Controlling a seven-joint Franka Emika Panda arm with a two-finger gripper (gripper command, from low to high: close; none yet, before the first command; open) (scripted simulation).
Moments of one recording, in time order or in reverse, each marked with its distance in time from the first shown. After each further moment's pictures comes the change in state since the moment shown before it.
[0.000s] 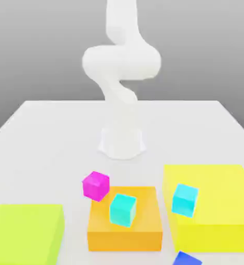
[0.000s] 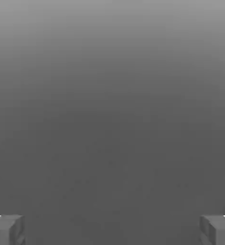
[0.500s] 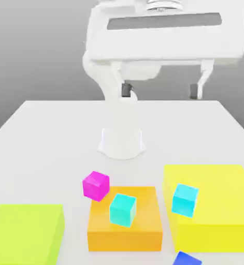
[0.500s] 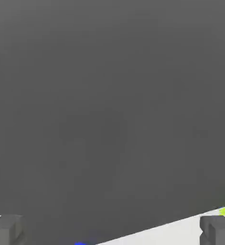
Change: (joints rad) arm -0.078 0.548 0.186 0.028 -0.097 0.145 0.436
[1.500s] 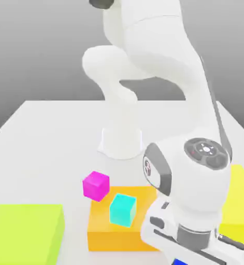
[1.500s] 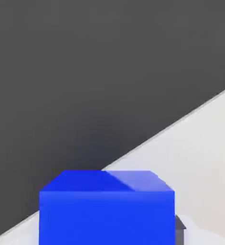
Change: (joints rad) arm 0.127 0.614 -0.019 0.041 -0.090 0.198 0.438
